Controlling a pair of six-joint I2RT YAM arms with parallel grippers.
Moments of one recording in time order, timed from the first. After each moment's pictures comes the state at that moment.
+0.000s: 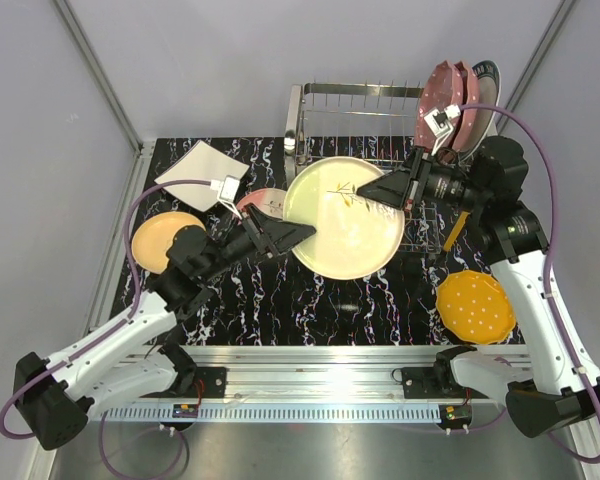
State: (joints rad) left arm -0.73 0.93 0.73 0.41 0.31 -1.00; right arm 0.27 1.10 1.40 -0.36 -0.87 0.67
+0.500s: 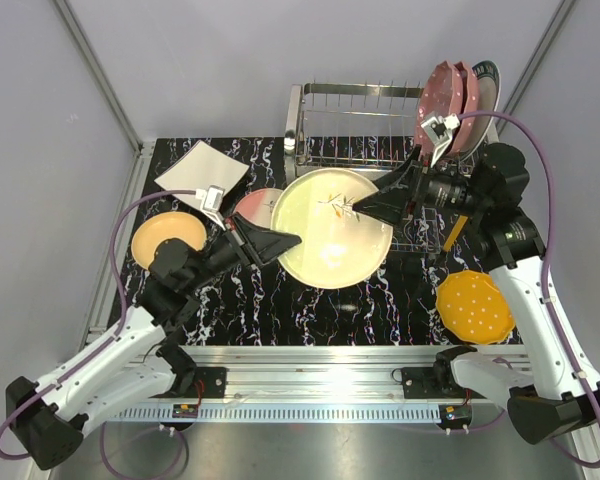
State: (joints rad) left arm -0.71 0.82 0.68 0.43 0.38 -1.01; right arm 0.28 1.07 1.34 -0.25 -0.96 0.56
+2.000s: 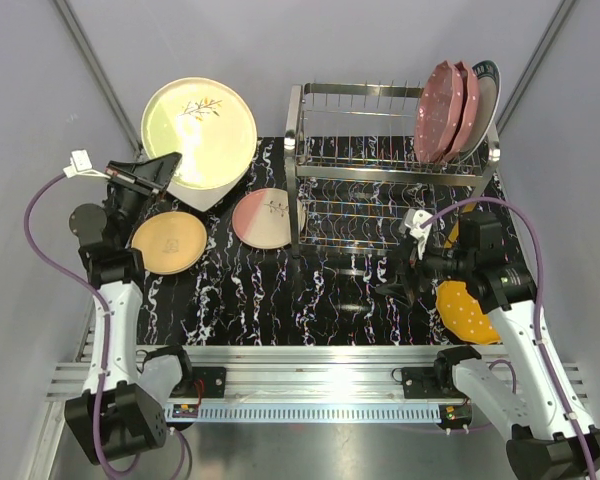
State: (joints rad) left arm 0.25 0.93 0.79 0.53 0.59 -1.32; right arm 0.19 0.81 0.95 -0.81 -0.88 -0.49
